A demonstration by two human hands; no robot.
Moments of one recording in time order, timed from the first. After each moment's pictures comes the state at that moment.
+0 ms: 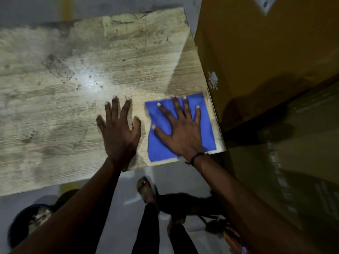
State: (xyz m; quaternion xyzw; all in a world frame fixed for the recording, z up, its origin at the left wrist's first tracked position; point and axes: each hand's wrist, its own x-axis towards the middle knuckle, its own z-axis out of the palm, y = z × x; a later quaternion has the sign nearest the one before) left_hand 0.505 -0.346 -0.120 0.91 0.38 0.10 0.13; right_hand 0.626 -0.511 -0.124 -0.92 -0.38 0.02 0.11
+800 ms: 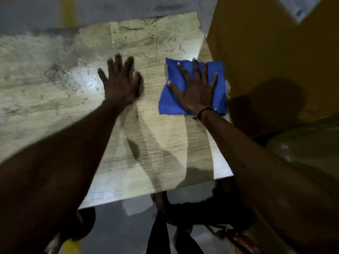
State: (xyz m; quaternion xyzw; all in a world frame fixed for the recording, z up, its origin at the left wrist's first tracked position) left_hand 0.642 -0.182 -0.123 0.93 0.33 0.03 0.14; right_hand 0.762 -0.402 -0.119 -0.95 -0.29 0.04 0.12
